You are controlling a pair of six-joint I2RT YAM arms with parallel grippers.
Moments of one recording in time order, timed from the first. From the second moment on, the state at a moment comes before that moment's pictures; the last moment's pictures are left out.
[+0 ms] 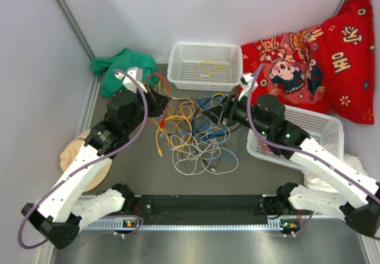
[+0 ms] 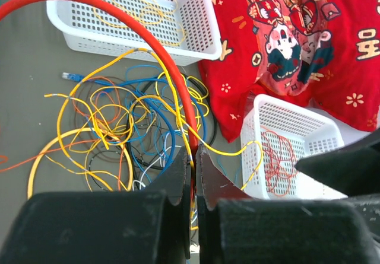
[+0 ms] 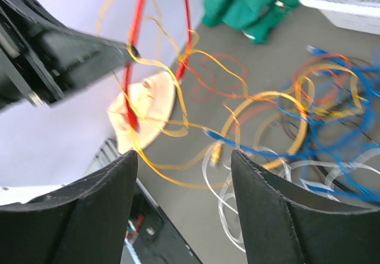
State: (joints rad) left arm -0.56 0.96 1.11 -0.37 -0.09 -0.61; right arm 0.79 0.99 0.98 -0.14 -0.09 0.61
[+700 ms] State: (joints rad) left arm -0.56 0.94 1.09 -0.39 -0.07 -0.63; right arm 0.84 1.28 1.19 -0.08 -0.12 0.57
